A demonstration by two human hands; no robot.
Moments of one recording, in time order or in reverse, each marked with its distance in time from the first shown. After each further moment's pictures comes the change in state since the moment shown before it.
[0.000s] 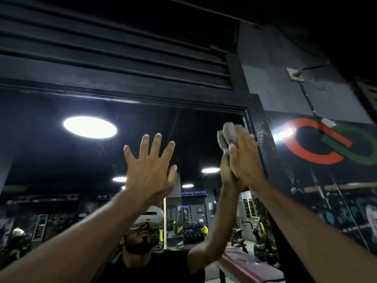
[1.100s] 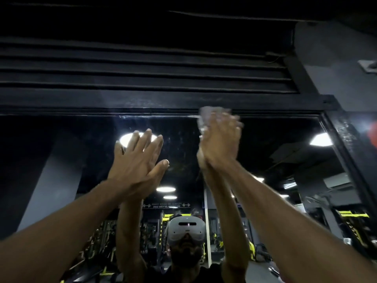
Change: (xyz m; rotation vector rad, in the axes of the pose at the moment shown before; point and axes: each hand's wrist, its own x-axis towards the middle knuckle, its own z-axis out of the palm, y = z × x) left_hand -0.022 -0.229 -0.043 0.081 0.011 -0.054; right_hand 0.017 -0.278 0.105 -0.074 0.026 0.023
